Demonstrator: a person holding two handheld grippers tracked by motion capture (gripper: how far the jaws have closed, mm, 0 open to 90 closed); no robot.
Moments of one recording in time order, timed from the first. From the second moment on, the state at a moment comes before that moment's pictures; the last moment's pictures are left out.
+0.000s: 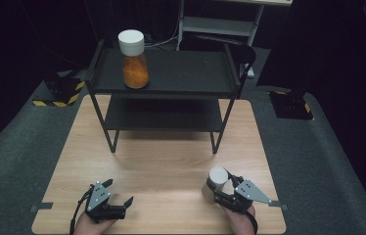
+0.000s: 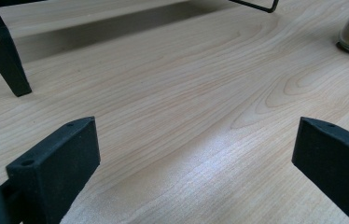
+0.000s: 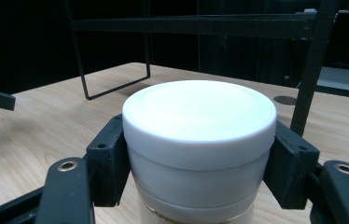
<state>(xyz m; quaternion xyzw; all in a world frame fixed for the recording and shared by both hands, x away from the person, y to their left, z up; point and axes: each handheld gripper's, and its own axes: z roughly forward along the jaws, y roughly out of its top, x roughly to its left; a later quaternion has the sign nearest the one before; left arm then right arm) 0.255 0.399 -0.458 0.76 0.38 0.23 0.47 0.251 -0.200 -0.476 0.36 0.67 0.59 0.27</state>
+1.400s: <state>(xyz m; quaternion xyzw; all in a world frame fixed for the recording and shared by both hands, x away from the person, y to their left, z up) 0.254 0.397 -0.456 0.77 0.37 0.23 0.46 0.276 -0.181 -0.328 0.33 0.67 0.60 0.30</state>
